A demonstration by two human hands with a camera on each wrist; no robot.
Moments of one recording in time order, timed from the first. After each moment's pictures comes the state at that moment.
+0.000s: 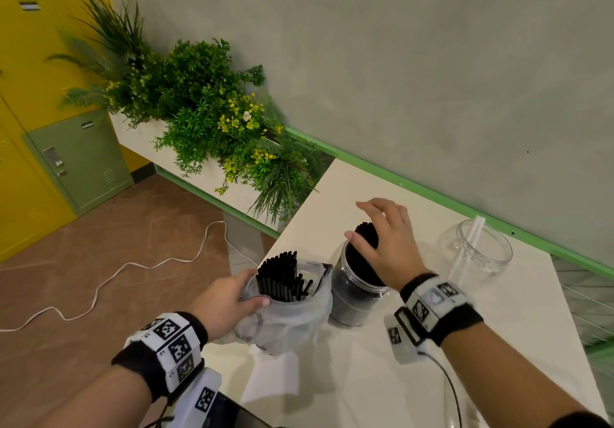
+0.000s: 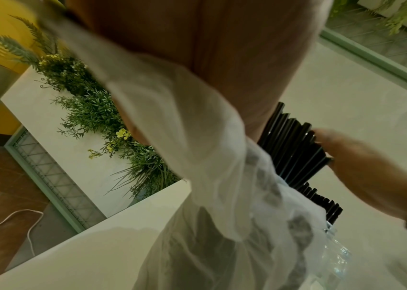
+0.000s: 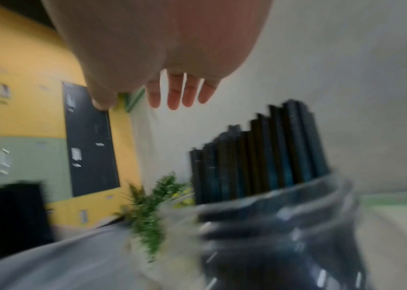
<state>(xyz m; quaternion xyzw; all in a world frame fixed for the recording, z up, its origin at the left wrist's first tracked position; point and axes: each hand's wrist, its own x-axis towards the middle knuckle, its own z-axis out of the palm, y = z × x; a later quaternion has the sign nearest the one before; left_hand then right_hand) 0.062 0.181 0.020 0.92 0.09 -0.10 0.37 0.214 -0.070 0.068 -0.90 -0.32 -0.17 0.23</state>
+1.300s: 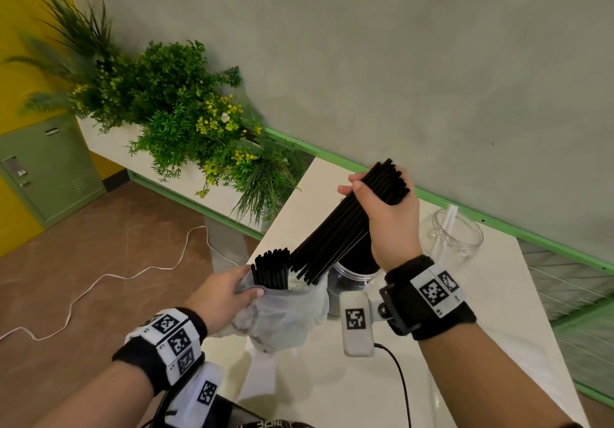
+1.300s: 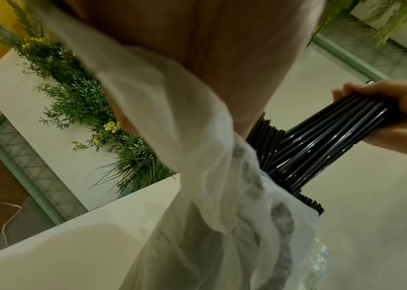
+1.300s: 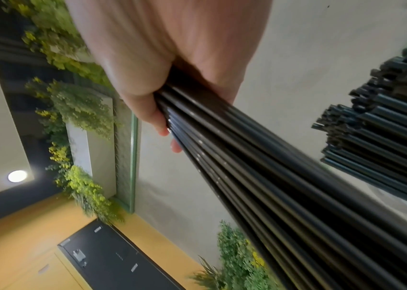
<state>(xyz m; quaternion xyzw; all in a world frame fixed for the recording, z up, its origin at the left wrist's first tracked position) 0.073 0.186 -0.004 0.90 0.08 -0.07 0.41 0.156 -0.032 0.154 -0.65 -0.12 -0.09 0.75</state>
